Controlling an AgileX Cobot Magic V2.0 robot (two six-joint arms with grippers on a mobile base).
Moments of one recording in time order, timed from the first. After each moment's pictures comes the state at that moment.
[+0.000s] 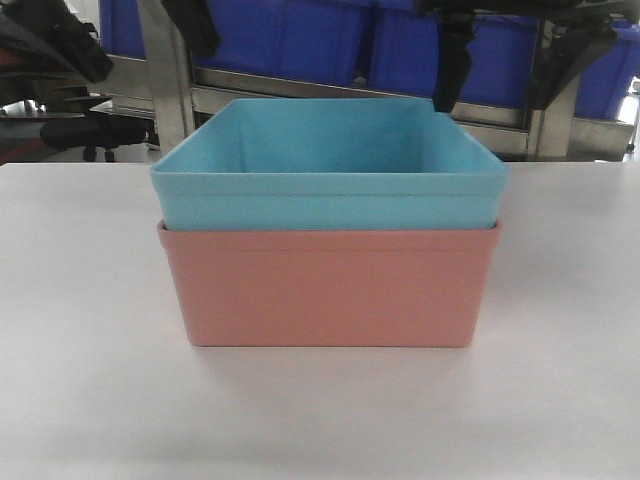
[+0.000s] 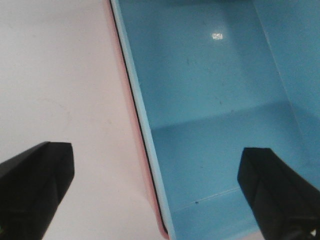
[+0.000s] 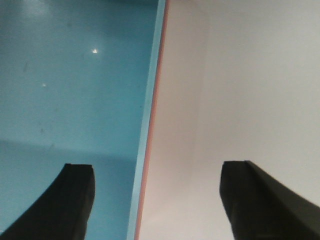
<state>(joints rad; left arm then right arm) -0.40 1.63 -1.47 -0.22 0.82 -0.03 0.35 1.76 -1.57 -0.03 0.89 0.29</state>
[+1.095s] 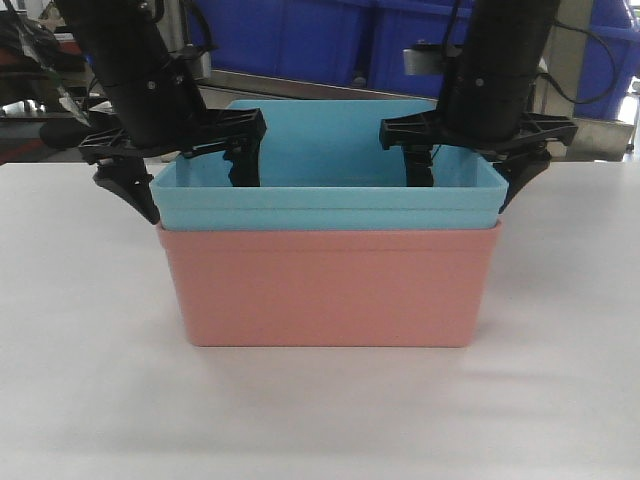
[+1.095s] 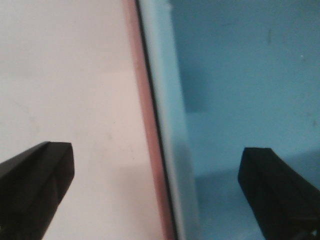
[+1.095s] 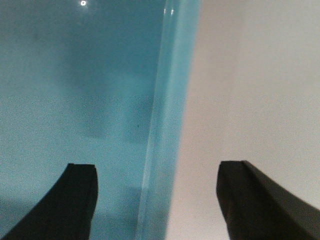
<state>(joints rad) -0.40 2.02 -1.61 -0.21 0.81 -0.06 0.36 2.01 -1.58 -0.02 0.78 0.28</state>
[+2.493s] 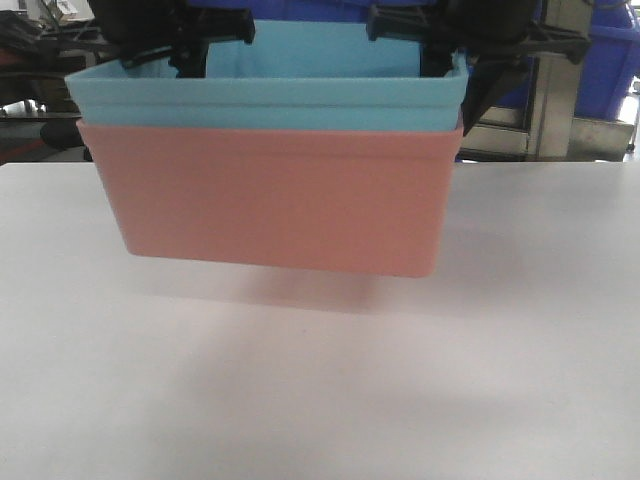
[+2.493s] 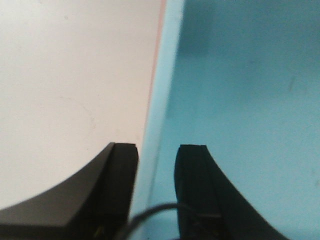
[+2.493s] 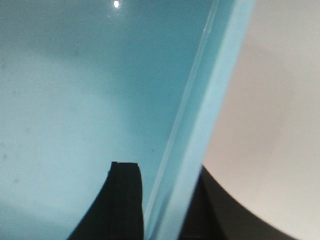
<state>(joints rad) -0.46 1.87 -1.71 0.02 0.94 -0.34 0.39 1.80 -1.58 0.04 0.84 0.30</state>
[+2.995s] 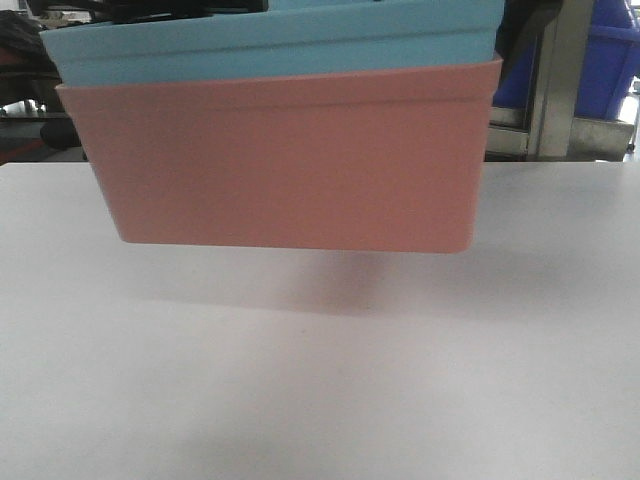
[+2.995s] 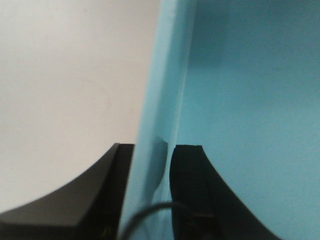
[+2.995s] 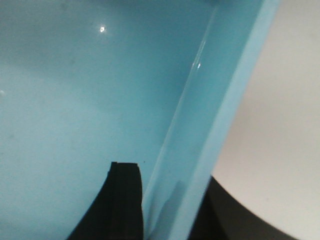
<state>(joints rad) -0.58 1.82 -1.71 0.20 1.05 -0.48 0.56 1.70 -1.57 -0.24 0.99 0.50</state>
